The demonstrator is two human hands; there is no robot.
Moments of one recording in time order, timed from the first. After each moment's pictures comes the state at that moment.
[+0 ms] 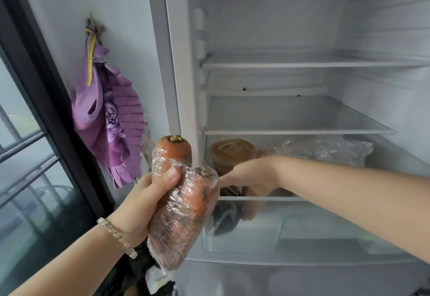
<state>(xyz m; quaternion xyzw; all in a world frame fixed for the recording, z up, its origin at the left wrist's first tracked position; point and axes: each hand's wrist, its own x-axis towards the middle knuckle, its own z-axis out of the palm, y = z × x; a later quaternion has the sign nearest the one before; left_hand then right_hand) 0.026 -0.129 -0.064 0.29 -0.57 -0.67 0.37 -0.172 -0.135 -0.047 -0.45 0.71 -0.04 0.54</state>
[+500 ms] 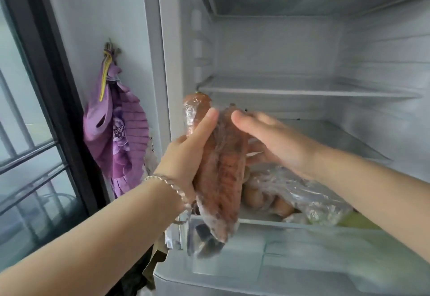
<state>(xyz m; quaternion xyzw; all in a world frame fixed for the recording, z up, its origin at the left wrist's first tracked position) -0.058 -0.112 0.011 0.35 -0.50 -0.67 0.43 -0.210 -0.078 0.038 -0.65 0.53 -0.39 0.39</state>
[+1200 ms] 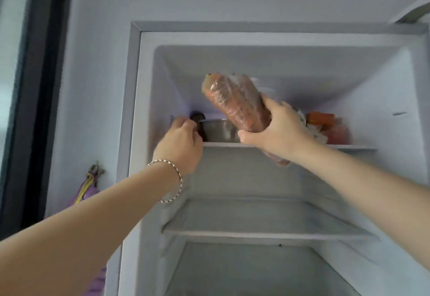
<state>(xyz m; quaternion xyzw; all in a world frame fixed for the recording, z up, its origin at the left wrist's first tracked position) -0.129 -0.206 0.208 0.37 -0.75 0.09 0.54 -0.292 -0.107 0.235 -0.64 0.55 -0.49 -0.21</state>
